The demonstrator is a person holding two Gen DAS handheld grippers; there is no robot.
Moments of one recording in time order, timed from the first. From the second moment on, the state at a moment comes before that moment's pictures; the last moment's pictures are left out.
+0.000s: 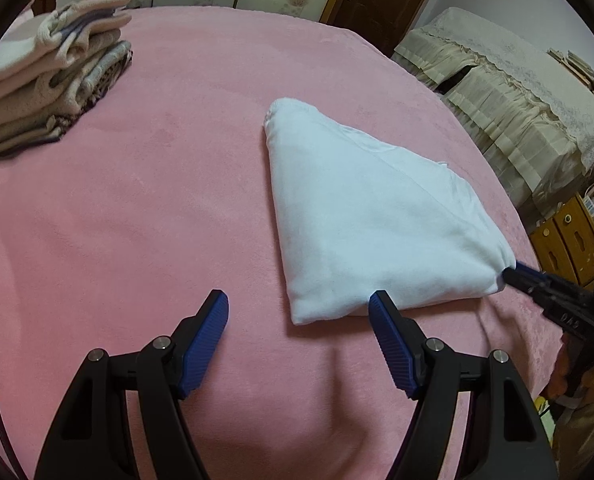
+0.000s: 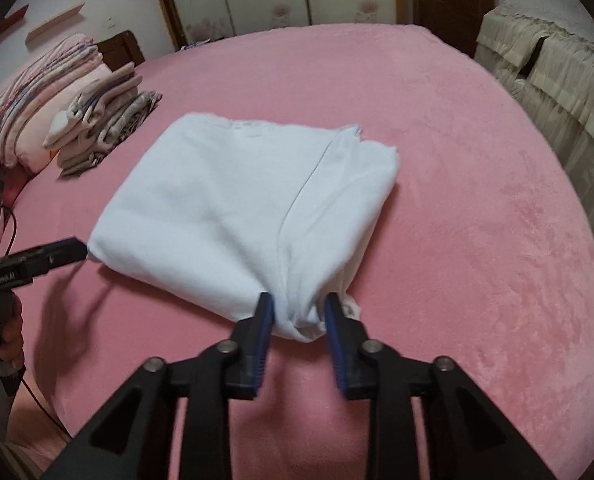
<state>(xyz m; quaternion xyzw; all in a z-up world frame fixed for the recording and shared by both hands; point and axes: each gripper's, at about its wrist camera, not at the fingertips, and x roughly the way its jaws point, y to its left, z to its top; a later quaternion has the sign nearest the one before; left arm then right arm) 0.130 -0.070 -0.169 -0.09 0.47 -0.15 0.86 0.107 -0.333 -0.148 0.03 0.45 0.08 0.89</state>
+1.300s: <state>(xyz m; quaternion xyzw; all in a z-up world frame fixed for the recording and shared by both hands) 0.189 -0.148 -0.165 -0.04 0.45 -0.19 0.87 0.159 -0.327 -0.154 0.07 0.44 0.05 0.90</state>
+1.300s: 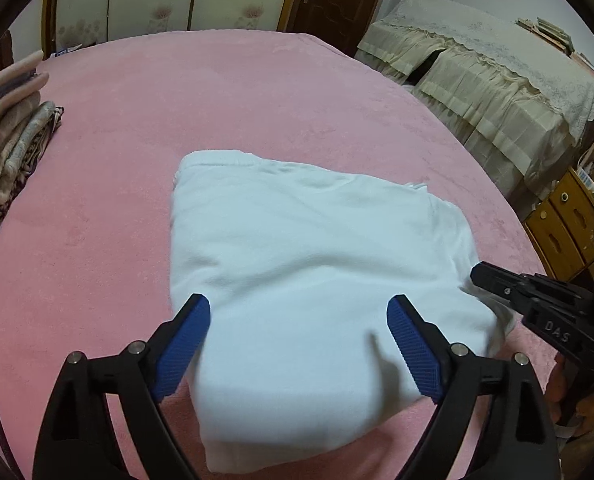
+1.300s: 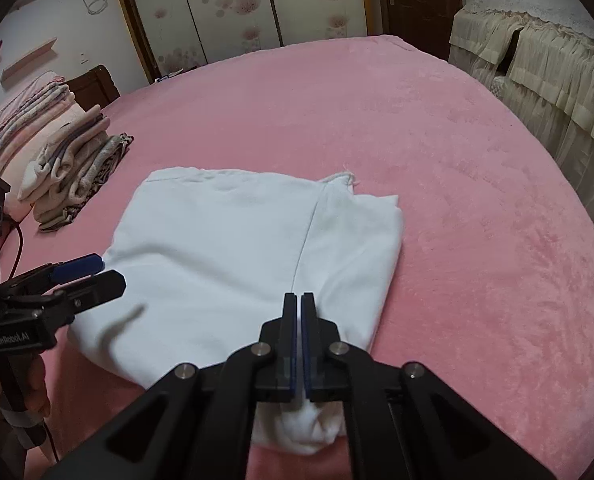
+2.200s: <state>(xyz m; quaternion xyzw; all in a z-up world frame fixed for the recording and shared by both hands) 0.170 -0.103 -0.093 -0.11 0.45 -0.19 0.87 0.118 -0.323 -0.063 0.04 0.37 0.06 0.93</state>
